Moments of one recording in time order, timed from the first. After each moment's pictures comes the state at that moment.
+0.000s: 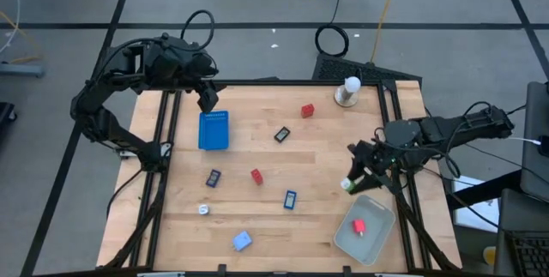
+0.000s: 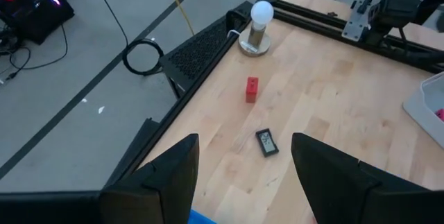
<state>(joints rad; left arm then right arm) 0.21 1.45 2.14 -1.38 -0.26 -0.19 0.26 0.85 0.90 -0.38 -0.46 0.53</state>
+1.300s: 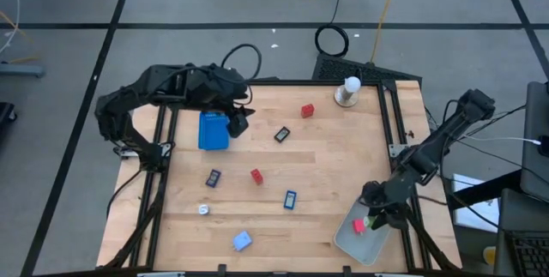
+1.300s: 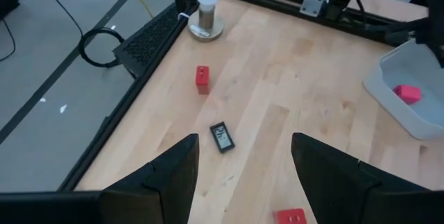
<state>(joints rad) 0.03 1.60 2.14 -1.31 -0.27 -0.28 0.74 0.87 0.56 -0.39 -0.25 0.90</state>
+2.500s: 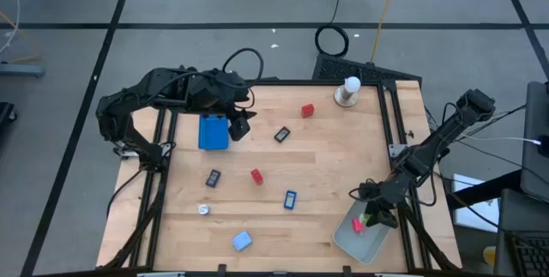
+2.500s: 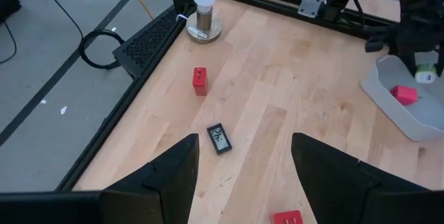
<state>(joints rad) 0.01 1.61 2.14 -1.30 -0.29 -0.30 0.74 0.87 0.41 -0.24 -0.21 1.04</state>
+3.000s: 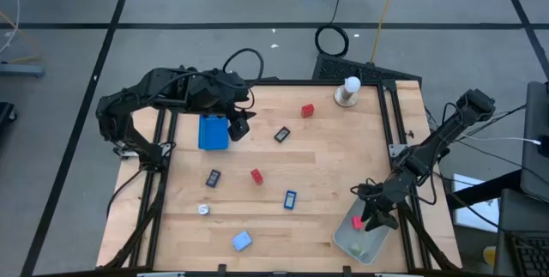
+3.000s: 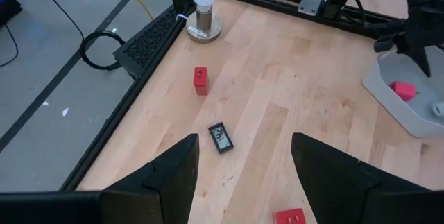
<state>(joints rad) 0.01 1.61 2.14 -1.31 -0.29 -0.28 0.74 0.87 0.41 -0.11 -0.21 1.08</state>
